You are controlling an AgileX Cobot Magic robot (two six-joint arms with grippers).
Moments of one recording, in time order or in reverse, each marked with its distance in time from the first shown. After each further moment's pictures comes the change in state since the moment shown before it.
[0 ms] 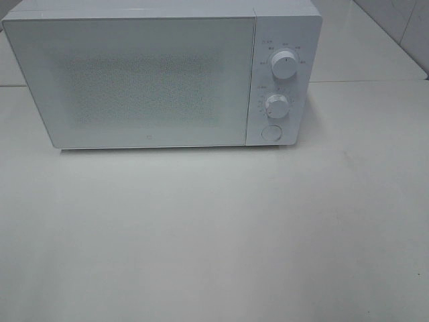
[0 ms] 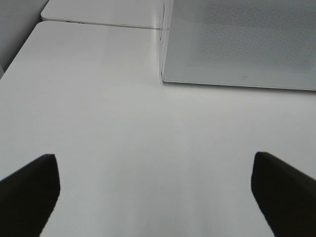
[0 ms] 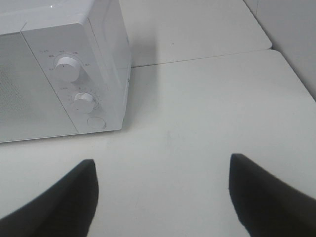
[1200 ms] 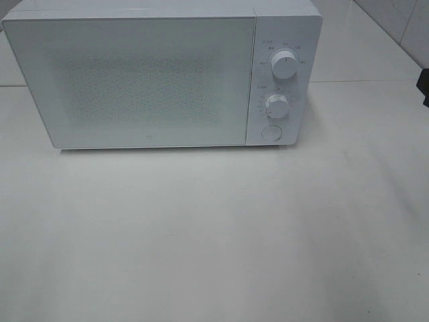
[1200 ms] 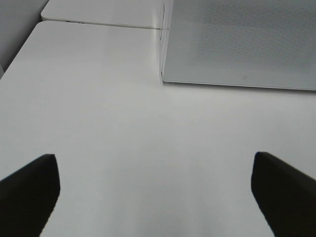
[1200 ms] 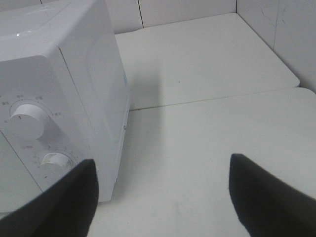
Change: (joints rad) left arm 0.000 0.000 0.000 0.000 0.000 0.000; right arm 0.000 0.618 0.233 0.007 -1.041 0.002
